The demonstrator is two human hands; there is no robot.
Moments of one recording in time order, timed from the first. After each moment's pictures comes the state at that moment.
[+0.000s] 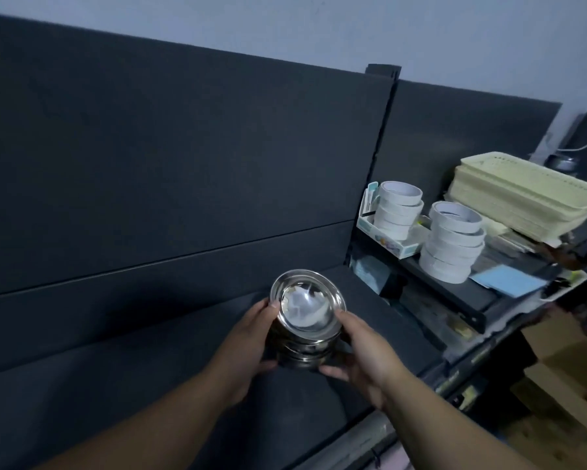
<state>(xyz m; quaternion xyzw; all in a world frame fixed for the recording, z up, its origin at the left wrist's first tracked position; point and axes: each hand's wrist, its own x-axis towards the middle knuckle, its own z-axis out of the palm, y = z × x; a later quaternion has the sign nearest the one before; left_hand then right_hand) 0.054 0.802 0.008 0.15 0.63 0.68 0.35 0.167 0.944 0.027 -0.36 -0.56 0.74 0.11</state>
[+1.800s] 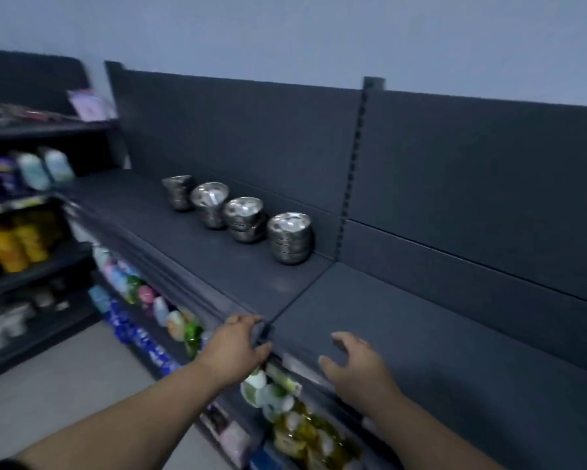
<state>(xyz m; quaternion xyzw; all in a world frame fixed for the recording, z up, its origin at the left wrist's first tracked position) 0.247 0.352 0.008 -0.19 0.94 0.27 0.00 0.165 0.559 -0.008 0.17 -0.92 0.33 -0.15</state>
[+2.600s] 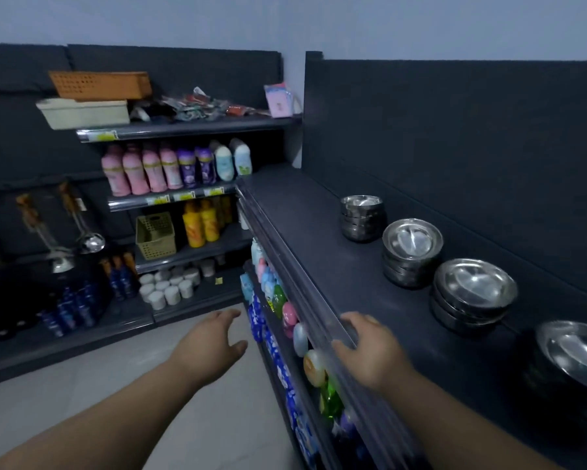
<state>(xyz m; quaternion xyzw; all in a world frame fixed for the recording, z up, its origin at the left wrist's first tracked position) 0.304 -0.023 0.001 -0.48 0.86 0.20 -0.04 0.080 0.119 -0.010 0.45 -0.84 0.23 -0.19</state>
